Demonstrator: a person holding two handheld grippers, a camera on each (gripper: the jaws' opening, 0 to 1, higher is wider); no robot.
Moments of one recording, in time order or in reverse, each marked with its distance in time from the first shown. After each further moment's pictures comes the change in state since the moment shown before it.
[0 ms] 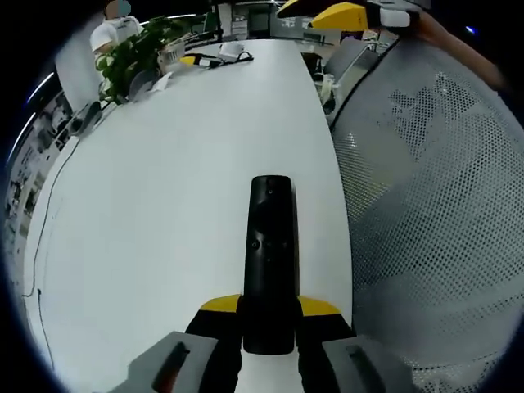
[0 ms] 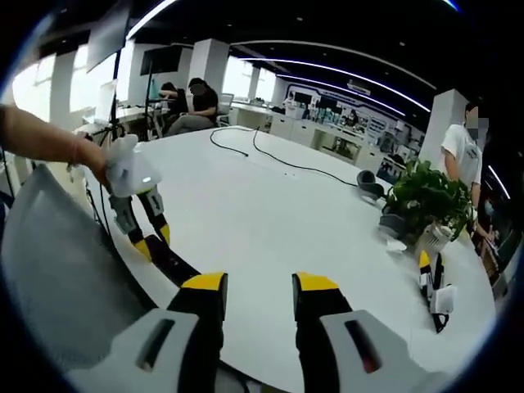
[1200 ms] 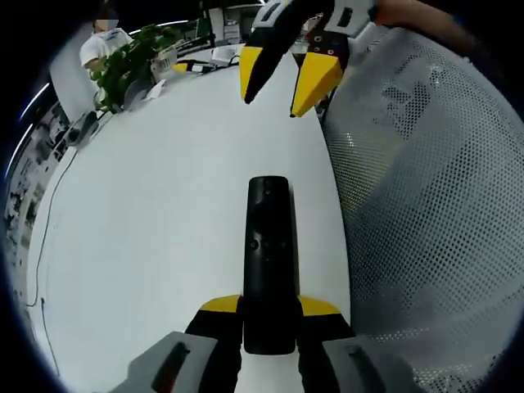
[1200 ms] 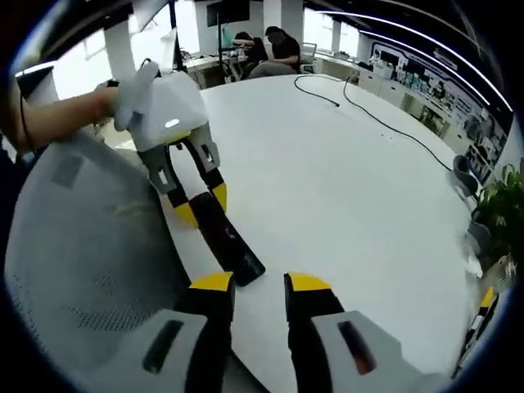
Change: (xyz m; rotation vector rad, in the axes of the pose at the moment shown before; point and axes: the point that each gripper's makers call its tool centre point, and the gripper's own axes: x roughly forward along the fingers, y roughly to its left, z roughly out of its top) left arm 0.002 0.000 0.000 0.046 -0.020 0.004; right arm 0.076 0.069 -0.036 -0.142 0.307 0.468
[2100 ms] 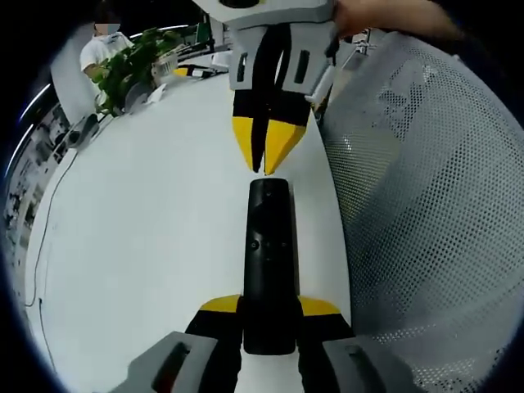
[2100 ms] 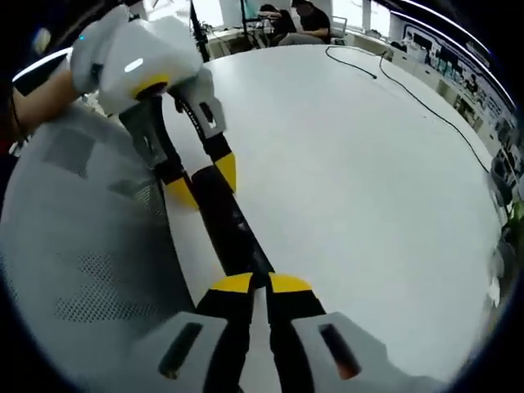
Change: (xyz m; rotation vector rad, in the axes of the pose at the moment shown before) left arm -0.001 0.002 0.000 0.000 -0.034 -0.008; right arm 0.047 0.011 -0.016 -0.091 0.171 0.140
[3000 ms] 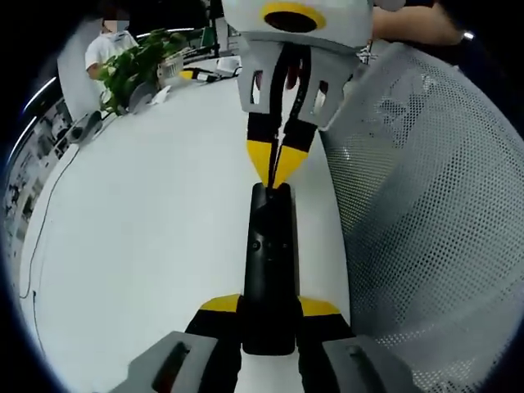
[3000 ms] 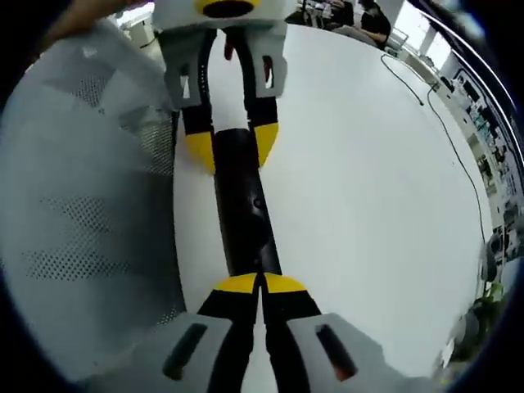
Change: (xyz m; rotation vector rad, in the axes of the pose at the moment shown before) left arm -0.001 0.000 0.000 -0.030 -0.048 -0.017; right arm 0.010 0.003 -0.006 -0.246 0.166 -0.011
